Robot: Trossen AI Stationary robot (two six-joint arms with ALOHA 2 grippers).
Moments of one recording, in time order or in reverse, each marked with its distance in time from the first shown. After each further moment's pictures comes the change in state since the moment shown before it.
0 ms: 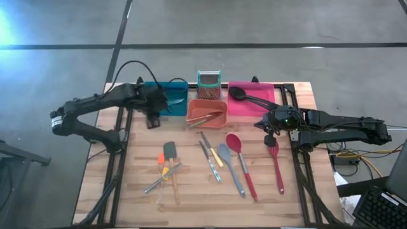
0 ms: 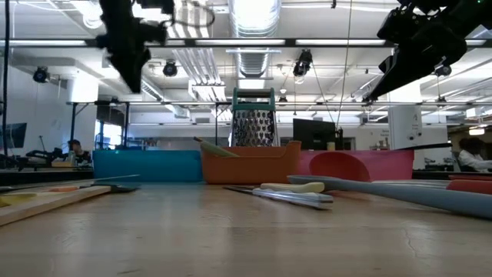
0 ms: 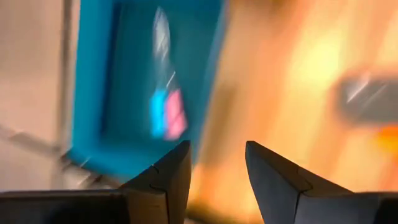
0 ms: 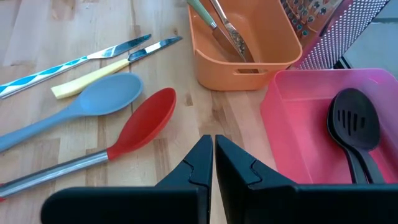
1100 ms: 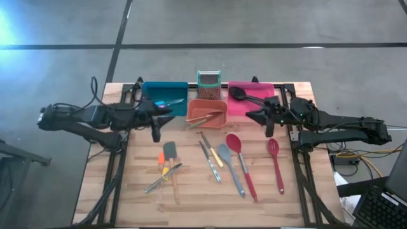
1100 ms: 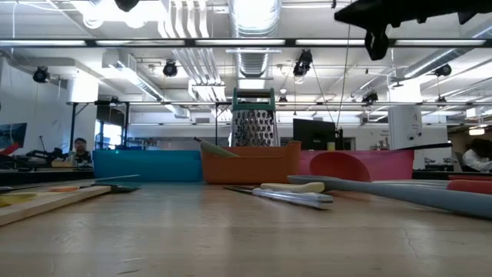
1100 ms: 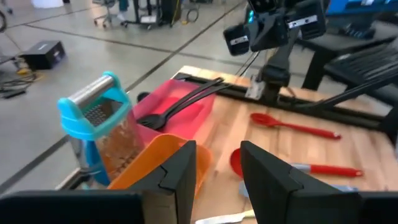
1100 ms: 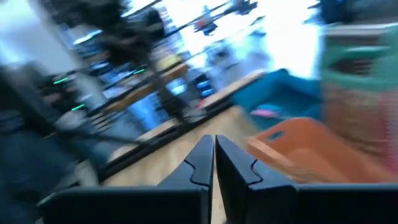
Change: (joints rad) left arm -0.478 -0.352 -0.205 0.818 -0.195 -0.396; right arm -0.001 -0.003 0.000 0.619 -0.119 0.548
